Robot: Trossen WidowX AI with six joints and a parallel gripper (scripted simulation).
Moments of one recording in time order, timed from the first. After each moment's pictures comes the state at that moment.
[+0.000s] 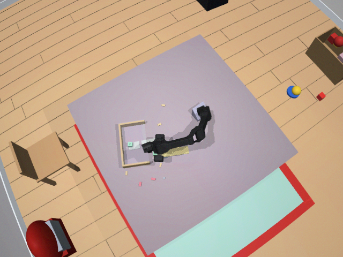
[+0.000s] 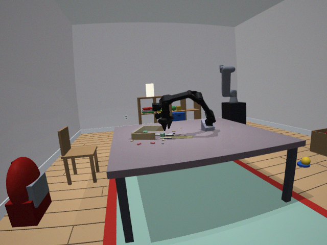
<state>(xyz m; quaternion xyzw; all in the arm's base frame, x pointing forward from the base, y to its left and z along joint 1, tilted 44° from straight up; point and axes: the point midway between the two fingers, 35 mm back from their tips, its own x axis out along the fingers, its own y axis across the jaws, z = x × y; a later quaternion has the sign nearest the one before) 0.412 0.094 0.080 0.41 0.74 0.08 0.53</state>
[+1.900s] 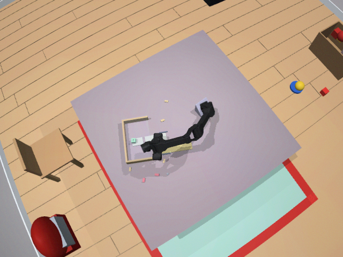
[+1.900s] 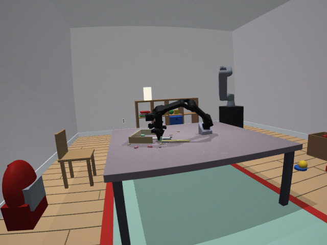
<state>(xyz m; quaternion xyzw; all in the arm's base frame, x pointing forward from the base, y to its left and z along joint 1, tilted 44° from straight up) 0.443 0.120 0.031 0.41 0.73 0.09 0.54</state>
